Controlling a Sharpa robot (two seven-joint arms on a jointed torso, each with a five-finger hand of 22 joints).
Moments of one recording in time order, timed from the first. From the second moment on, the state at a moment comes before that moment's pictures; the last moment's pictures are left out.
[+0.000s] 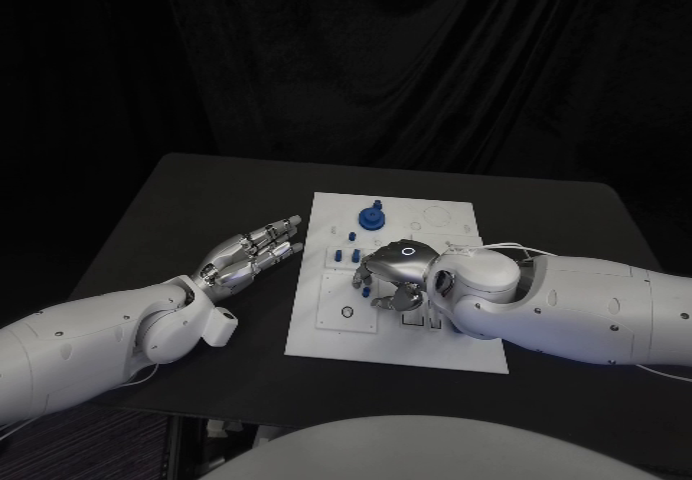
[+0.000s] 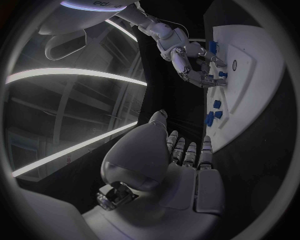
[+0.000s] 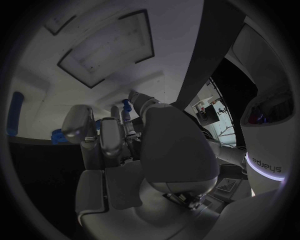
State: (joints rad) left arm 1.03 -0.89 -0.21 1.36 -0.24 0.16 0.68; left_hand 1.49 0.23 -0.17 0.22 0.44 0.28 -0.01 0.04 0.04 0.07 -0.01 0.09 0.02 0.00 0.05 0.00 0.00 0.13 0.08 0.12 0.04 0.22; right arm 1.17 -0.70 -0.25 1.60 -1.71 -0.22 -0.13; right_hand 1.47 -0.18 0.38 0.14 0.13 0.71 0.12 0.22 0.25 0.61 0.13 0.63 0.29 1.39 0.05 1.34 1.09 0.09 1.35 0.15 1.06 1.31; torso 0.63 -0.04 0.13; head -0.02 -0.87
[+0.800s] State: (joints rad) left arm 1.02 -0.91 -0.21 1.38 -0.24 0.13 0.68; left_hand 1.49 0.22 -0.16 0.22 0.46 0.30 0.00 0.04 0.04 0.08 0.00 0.10 0.02 0.00 0.05 0.00 0.00 0.13 0.08 0.12 0.04 0.22; right arm 1.37 -0.94 -0.25 1.72 -1.70 -0.20 -0.21; right_hand 1.52 -0.20 0.27 0.29 0.11 0.74 0.10 0.15 0.18 0.52 0.16 0.53 0.13 1.38 0.06 1.33 1.06 0.10 1.35 0.16 1.05 1.31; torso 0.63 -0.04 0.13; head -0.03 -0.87
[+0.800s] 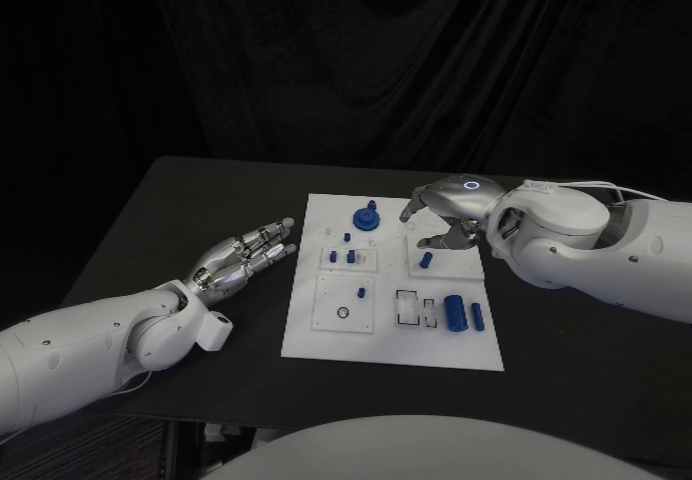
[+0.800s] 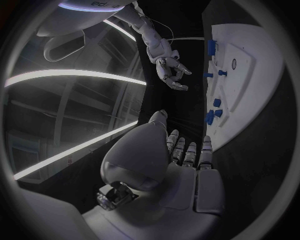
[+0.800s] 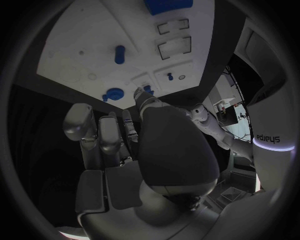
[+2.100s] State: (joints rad) left arm 1.01 -0.89 -0.21 1.37 -0.24 0.14 0.68; left_hand 1.49 0.22 -0.16 0.22 0.47 0.31 0.01 0.04 0.04 0.08 0.00 0.10 0.02 0.00 0.05 0.00 0.00 0.13 0.08 0.12 0.04 0.22; right arm 1.26 -0.88 -0.25 1.58 -1.63 -0.14 -0.21; right_hand 1.54 -0.17 0.34 0.25 0.15 0.86 0.11 0.17 0.15 0.88 0.11 0.48 0.07 1.42 0.03 1.34 1.08 0.10 1.39 0.13 1.10 1.31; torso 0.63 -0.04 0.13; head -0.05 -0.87
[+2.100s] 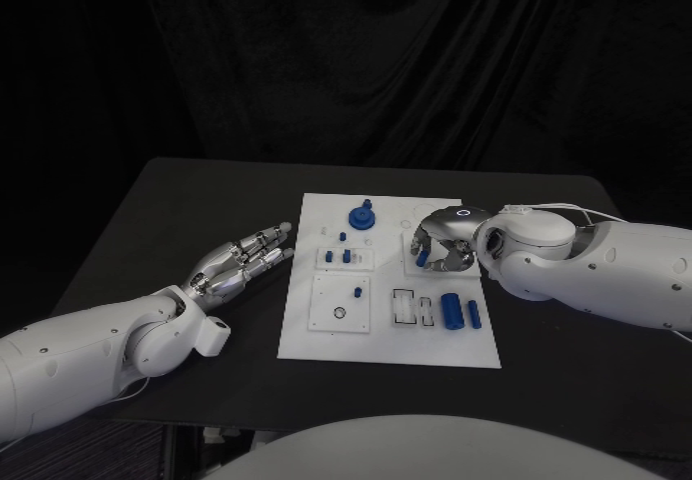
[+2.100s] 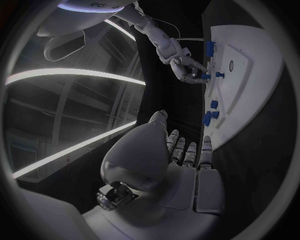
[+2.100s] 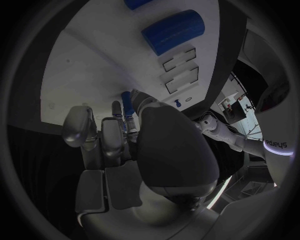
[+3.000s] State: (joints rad) left arm 1.01 -0.89 -0.21 1.37 -0.24 0.15 0.68; left_hand 1.48 0.23 -0.15 0.22 0.47 0.31 0.01 0.04 0.04 0.08 0.00 0.10 0.02 0.01 0.05 0.00 0.00 0.13 0.08 0.12 0.04 0.22; right arm 1.29 -0.93 -0.25 1.66 -1.63 -0.29 -0.18; right_hand 1.58 -0.14 0.42 0.17 0.19 1.07 0.12 0.25 0.24 1.07 0.07 0.42 0.07 1.44 -0.02 1.33 1.08 0.10 1.41 0.09 1.11 1.31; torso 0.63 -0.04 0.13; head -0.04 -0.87
